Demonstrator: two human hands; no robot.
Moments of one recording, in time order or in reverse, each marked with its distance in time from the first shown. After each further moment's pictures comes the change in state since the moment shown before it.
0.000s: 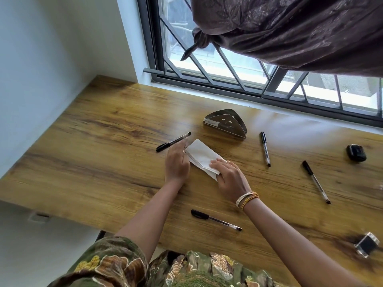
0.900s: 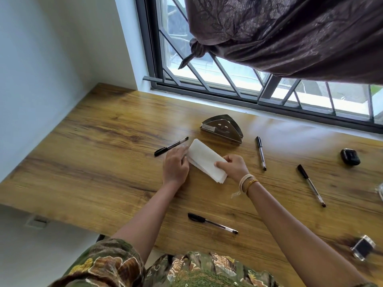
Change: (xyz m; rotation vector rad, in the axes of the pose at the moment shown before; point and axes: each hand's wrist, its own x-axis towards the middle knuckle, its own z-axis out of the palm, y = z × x) left_hand 0.001 -0.004 0.003 0.115 -0.028 0.041; right_hand 0.043 -0.004 -0.040 0.558 -0.126 0.800
